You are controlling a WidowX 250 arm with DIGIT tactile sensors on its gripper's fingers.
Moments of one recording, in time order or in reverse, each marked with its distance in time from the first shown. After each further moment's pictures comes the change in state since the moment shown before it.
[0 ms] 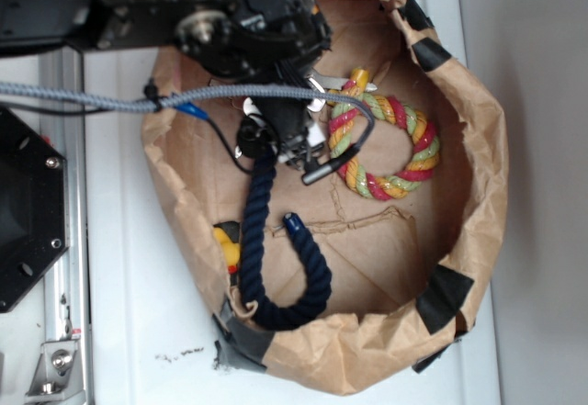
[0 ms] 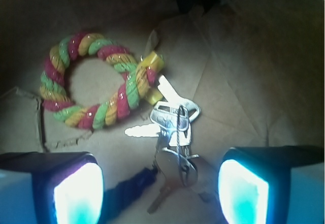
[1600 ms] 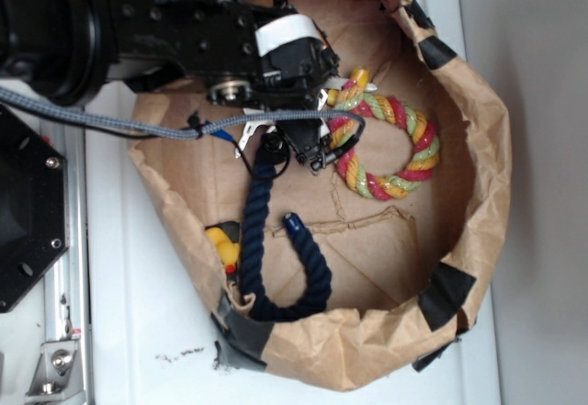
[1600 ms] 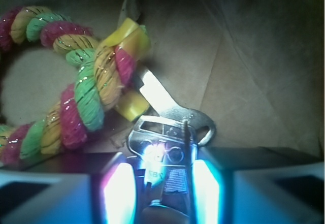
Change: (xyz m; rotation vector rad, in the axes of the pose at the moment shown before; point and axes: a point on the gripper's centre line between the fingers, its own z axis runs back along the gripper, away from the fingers) arm 0.005 0.001 -0.060 0.065 -0.078 0.033
